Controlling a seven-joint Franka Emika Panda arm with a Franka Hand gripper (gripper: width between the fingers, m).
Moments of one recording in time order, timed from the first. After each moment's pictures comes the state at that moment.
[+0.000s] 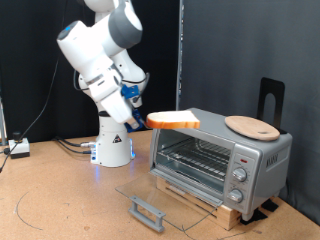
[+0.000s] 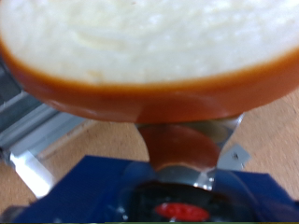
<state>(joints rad) -0.11 -0.38 -0.29 -2.56 0.58 2.06 -1.14</state>
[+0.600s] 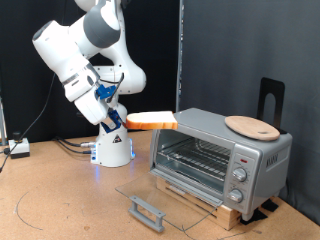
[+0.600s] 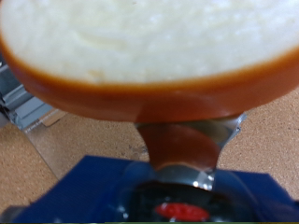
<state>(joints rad) -0.16 -0.37 -0.35 -2.55 0.54 2.02 -1.22</state>
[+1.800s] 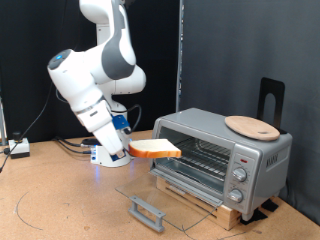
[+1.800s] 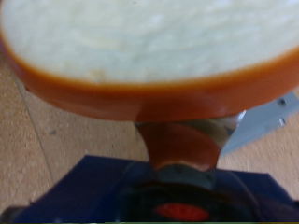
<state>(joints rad) -0.10 -0.18 -0.28 -2.56 0.51 2.15 -1.42</state>
